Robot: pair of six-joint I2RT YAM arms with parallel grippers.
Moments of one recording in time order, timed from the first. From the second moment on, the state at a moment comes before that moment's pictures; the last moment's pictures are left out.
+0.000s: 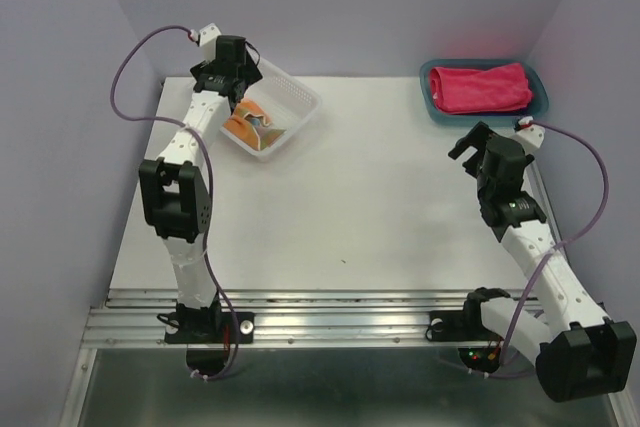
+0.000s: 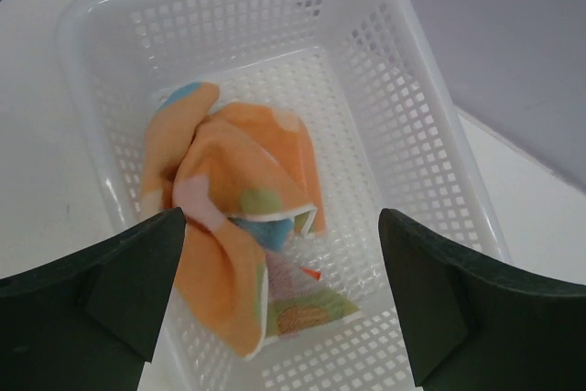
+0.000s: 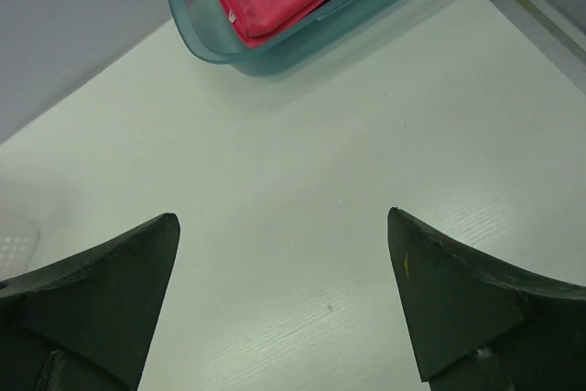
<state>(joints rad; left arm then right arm) -0.18 1.85 1.70 -0.41 -0.43 -0.57 0.13 0.98 0.79 -0.14 0.44 0.53</state>
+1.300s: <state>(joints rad) -0.16 2.28 2.11 -0.68 -0.31 -0.60 0.13 1.08 0.75 -0.17 0.47 0.59</state>
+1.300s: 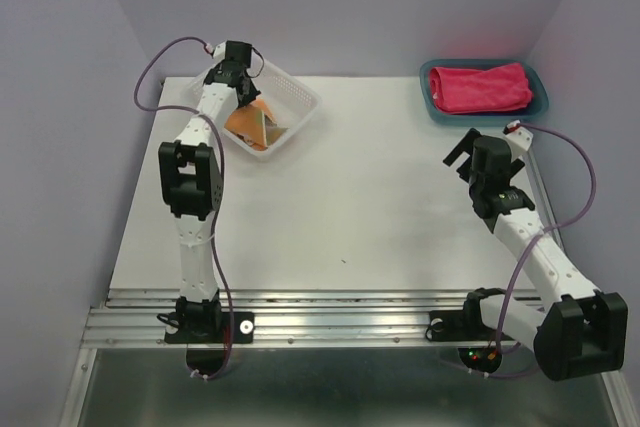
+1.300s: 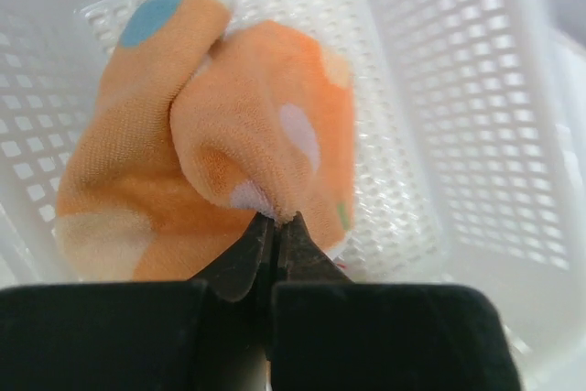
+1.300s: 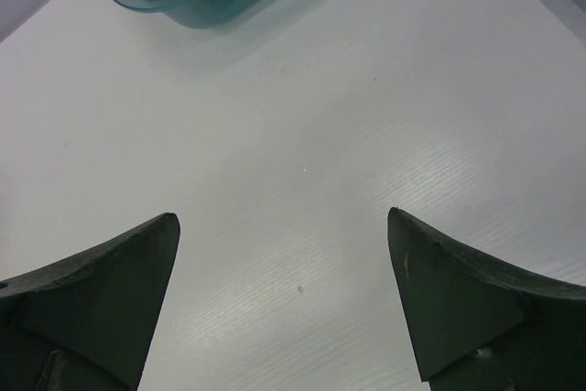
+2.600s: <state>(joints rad) -0.63 1.14 0.73 -0.22 -0.13 -0.69 0.41 0.94 0.74 -0.44 0.34 0.65</state>
